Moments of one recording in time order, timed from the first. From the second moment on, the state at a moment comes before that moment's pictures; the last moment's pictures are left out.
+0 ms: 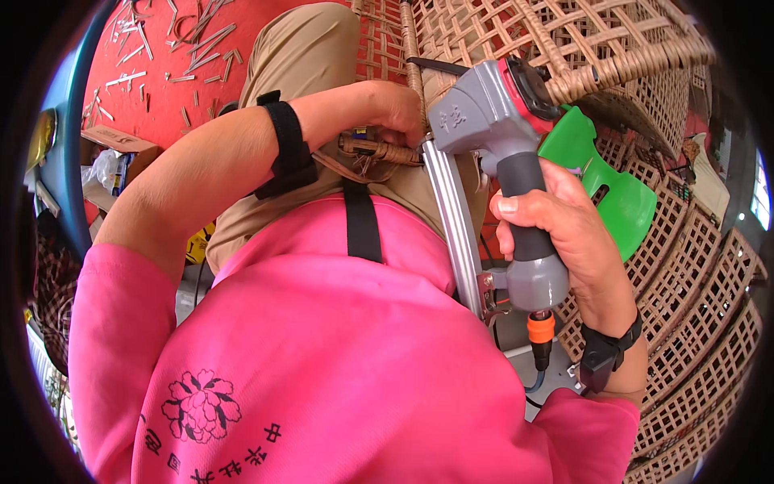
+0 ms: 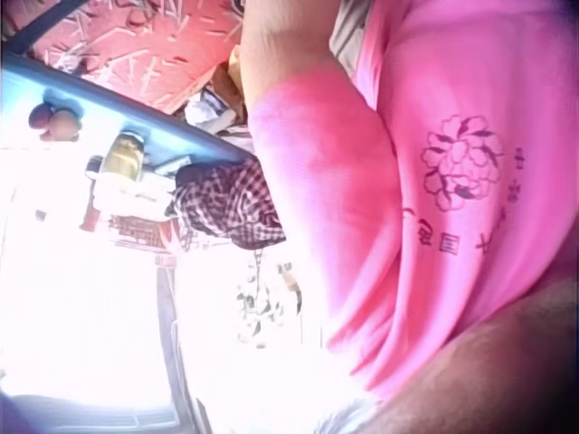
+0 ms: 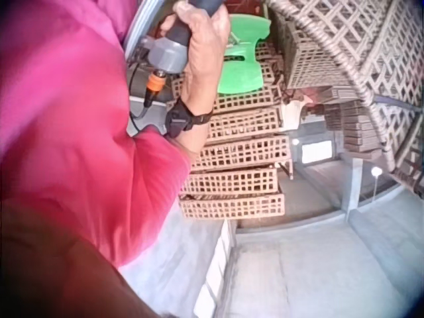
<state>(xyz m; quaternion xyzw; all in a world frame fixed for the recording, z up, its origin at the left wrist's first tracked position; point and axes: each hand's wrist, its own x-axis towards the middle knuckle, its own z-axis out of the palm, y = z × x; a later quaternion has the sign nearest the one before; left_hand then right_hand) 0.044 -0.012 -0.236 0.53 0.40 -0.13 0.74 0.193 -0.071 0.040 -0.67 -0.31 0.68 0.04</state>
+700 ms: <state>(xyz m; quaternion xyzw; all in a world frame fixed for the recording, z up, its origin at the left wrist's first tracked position) 0.062 -0.005 -0.269 0.50 0.32 -0.13 0.80 0.178 -0.044 0.012 -0.67 -0.34 0.66 -0.08</state>
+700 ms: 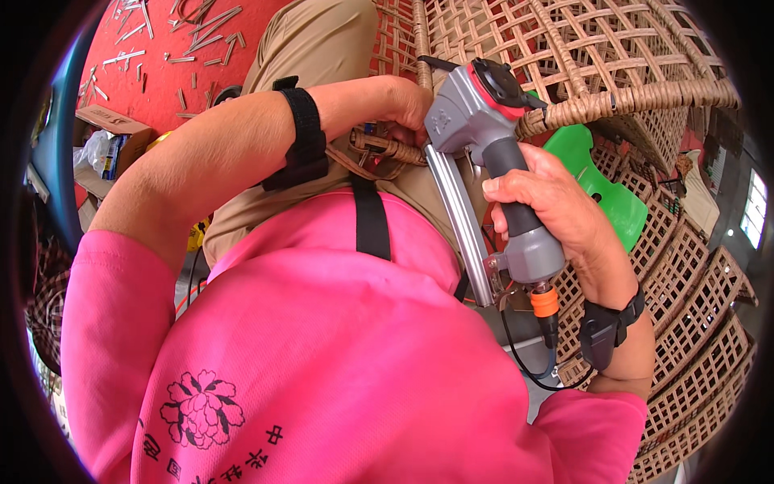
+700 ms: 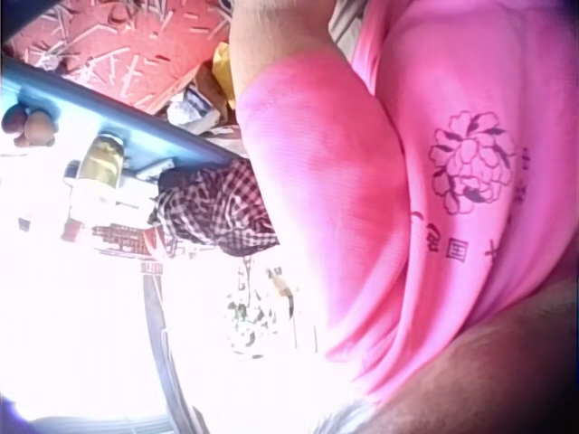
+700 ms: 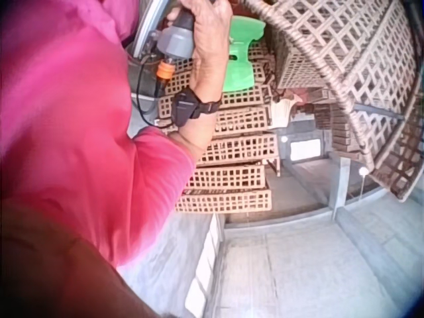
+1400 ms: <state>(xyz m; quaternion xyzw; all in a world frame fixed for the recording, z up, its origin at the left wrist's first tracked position) 0.059 -0.014 -0.293 0.52 0.21 -0.06 0.83 0.177 -0.044 0.006 -0.67 -0.37 0.63 -0.13</state>
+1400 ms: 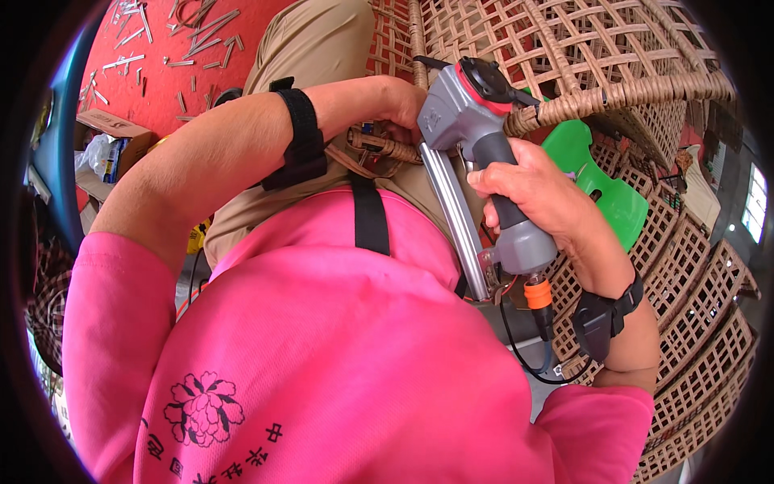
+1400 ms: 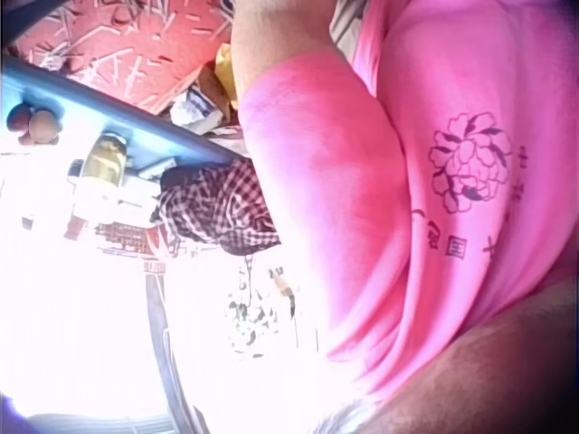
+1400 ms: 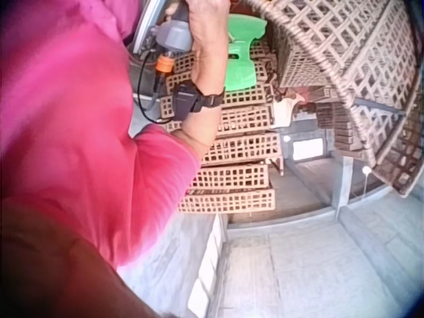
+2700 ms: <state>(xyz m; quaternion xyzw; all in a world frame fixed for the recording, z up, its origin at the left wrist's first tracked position) 0.027 -0.011 -0.225 0.51 0.36 -0.12 0.77 0.266 -0.133 0.078 -0.72 -0.34 0.55 0.26</state>
